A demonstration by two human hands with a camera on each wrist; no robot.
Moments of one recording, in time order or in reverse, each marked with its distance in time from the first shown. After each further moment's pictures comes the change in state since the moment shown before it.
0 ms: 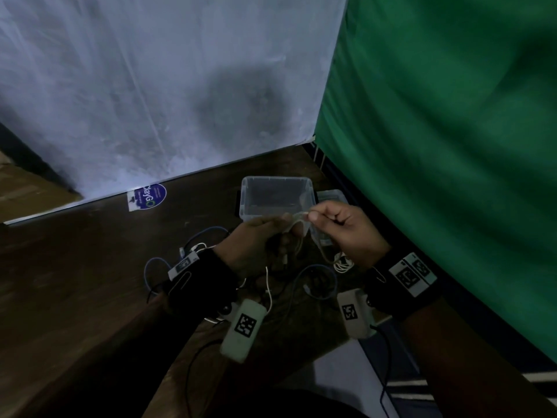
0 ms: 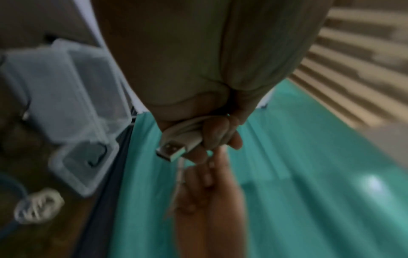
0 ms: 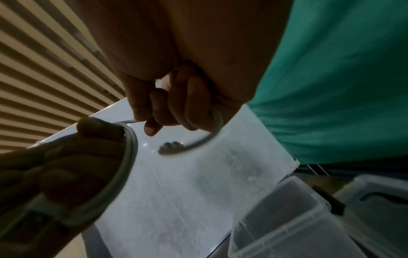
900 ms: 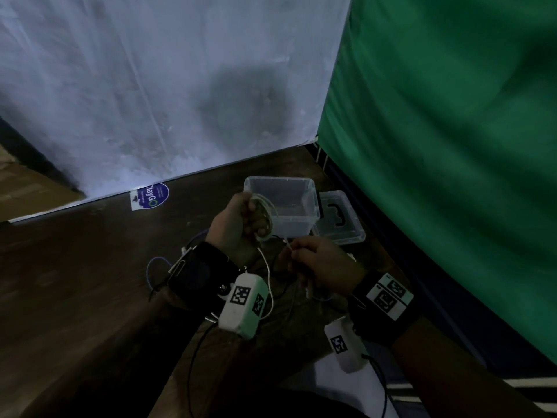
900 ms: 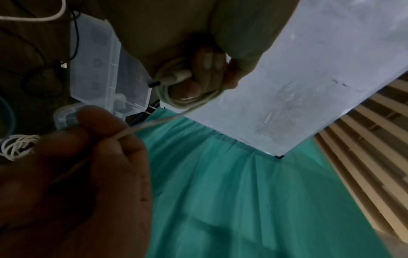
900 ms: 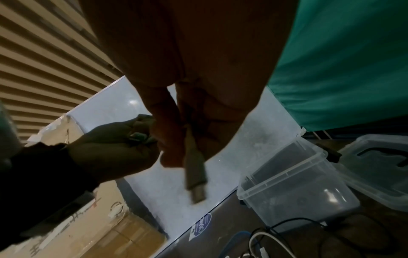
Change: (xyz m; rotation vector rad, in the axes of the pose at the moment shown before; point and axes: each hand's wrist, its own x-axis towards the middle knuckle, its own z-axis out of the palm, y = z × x) left_hand 0.013 0.011 -0.026 -0.452 0.323 0.126; right_hand -0.017 0.006 0.046 0.009 -0.175 0.378
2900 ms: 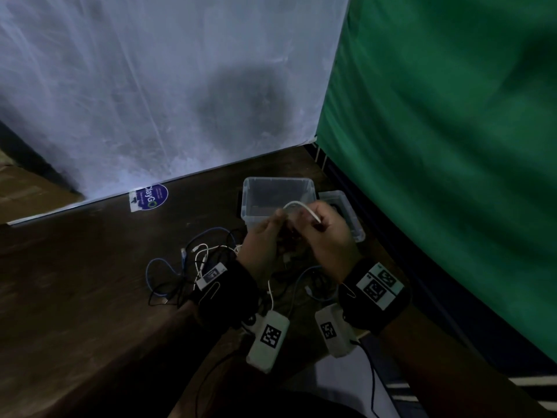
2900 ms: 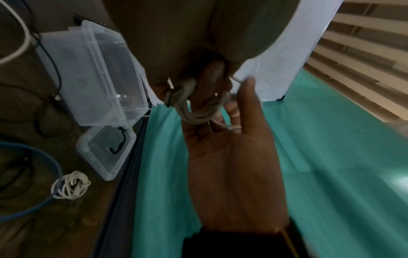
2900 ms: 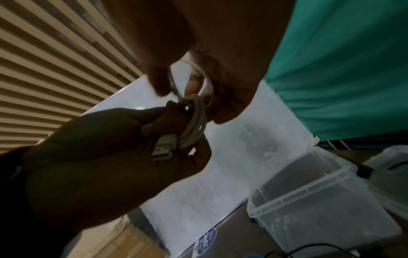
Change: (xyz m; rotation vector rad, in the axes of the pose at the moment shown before) left_hand -0.015 -0.044 0.021 0.430 0.030 0.063; right_hand 0.014 -0.010 -0.005 0.185 0.303 -0.217
